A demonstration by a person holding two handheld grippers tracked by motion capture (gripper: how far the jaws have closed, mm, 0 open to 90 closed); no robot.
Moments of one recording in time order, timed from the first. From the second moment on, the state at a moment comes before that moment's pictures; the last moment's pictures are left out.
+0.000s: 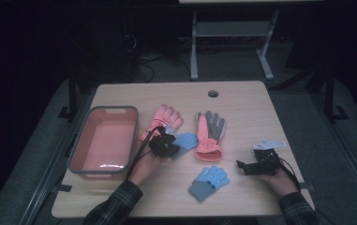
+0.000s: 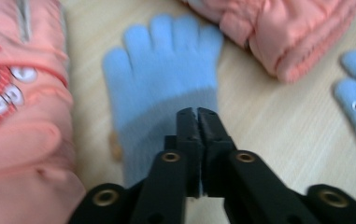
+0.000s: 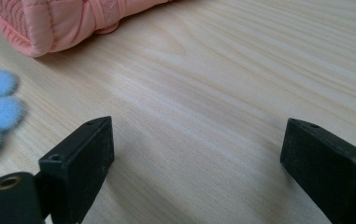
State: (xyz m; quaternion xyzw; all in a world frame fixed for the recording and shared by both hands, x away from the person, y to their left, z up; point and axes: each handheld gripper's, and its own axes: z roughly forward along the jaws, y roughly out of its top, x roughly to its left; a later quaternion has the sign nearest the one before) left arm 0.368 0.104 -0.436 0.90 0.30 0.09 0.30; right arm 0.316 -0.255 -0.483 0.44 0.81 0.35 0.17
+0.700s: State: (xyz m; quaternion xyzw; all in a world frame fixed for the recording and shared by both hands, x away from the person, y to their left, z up) left arm 0.403 0.097 -0.455 0.90 0.30 0.07 0.30; right arm 0.316 -0.254 -0.483 0.43 0.81 0.35 0.17
